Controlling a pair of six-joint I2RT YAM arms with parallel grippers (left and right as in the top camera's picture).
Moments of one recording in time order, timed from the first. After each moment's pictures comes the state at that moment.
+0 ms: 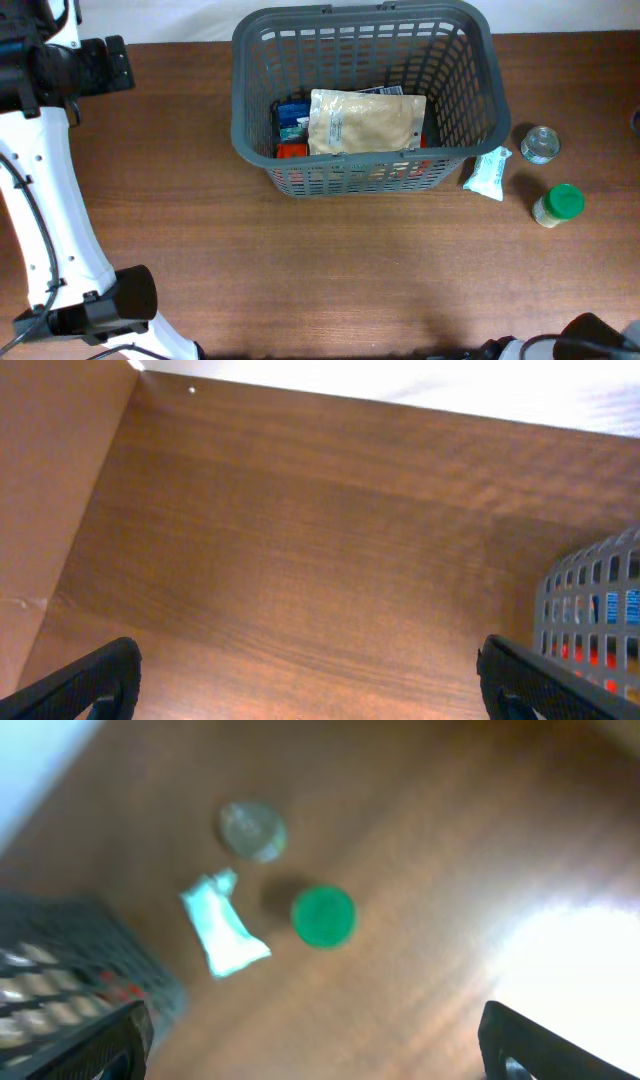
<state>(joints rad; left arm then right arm) 0.20 1.87 2.42 -1.43 -0.09 0.03 -0.71 1.59 1.99 -1.53 -0.12 0.16</state>
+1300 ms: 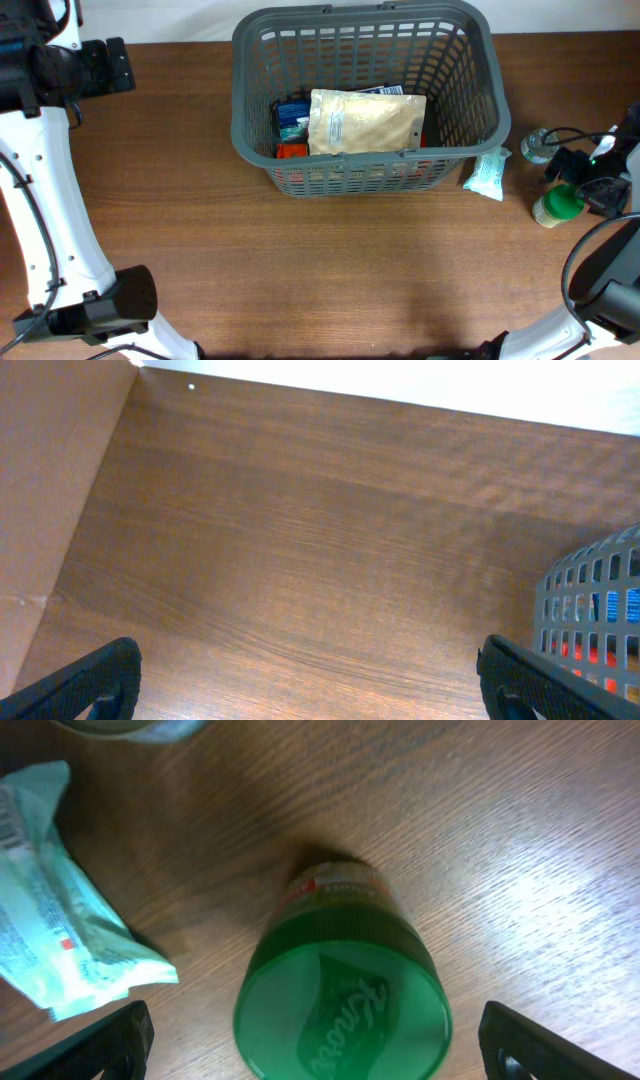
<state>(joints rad) 0.20 1.87 2.41 -1.43 -0.09 0.02 -0.56 1.88 1.48 -1.09 -0.05 0.10</state>
